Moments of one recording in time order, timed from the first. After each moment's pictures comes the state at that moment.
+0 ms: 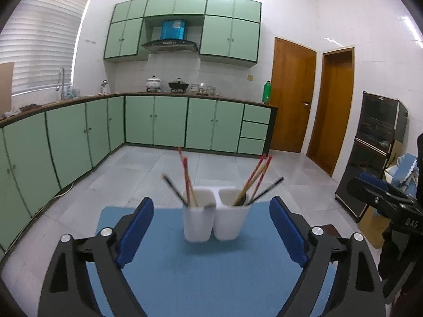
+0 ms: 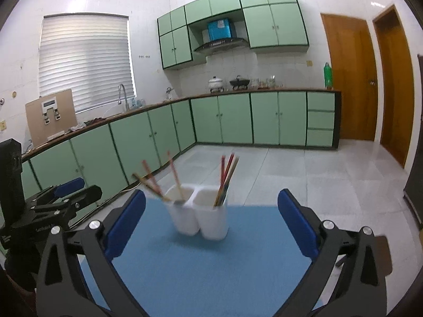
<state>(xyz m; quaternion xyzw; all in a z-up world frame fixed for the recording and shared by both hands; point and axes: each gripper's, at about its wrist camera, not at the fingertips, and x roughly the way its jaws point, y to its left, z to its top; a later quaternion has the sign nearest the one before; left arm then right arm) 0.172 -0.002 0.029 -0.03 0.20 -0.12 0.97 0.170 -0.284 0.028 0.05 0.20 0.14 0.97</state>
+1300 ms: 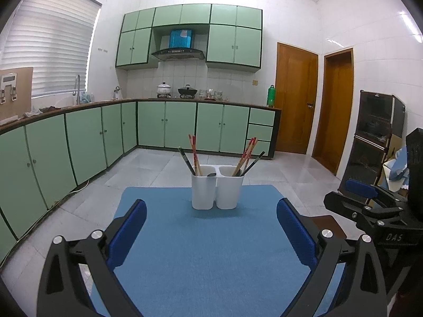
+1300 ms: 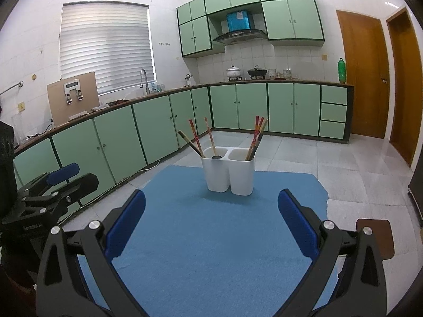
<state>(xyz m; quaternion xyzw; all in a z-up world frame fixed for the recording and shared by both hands) 0.047 0.004 0.027 -0.02 0.18 -0.10 0.98 0.063 -0.247 0.019 0.02 0.22 0.17 0.96</state>
